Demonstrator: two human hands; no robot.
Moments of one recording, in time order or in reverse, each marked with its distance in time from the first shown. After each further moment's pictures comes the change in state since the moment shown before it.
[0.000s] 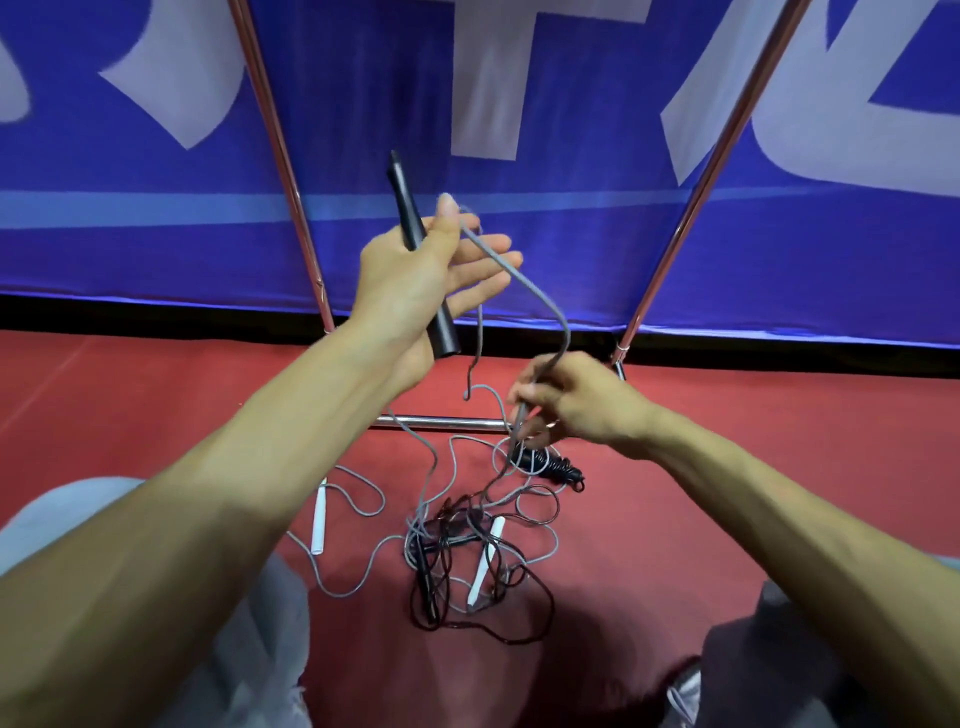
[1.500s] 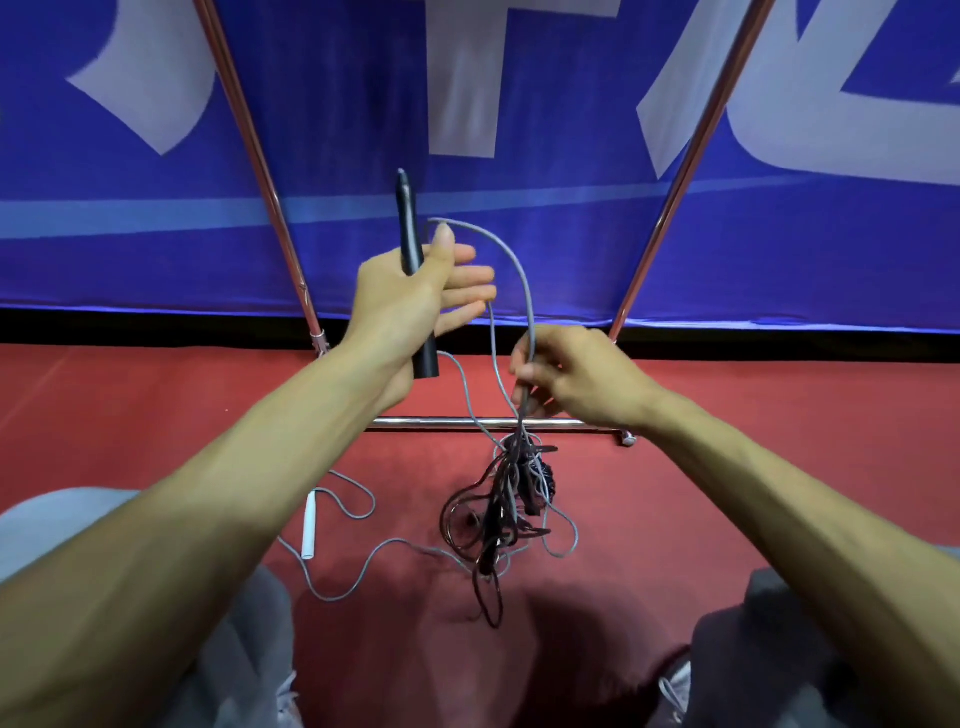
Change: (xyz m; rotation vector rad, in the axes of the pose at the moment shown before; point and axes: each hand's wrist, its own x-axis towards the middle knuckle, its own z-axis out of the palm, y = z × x) left_hand 0.004 -0.021 0.001 0.268 -0.011 -0.015; right_hand -0.005 -0.008 -0.023 -0.323 0.106 -0.214
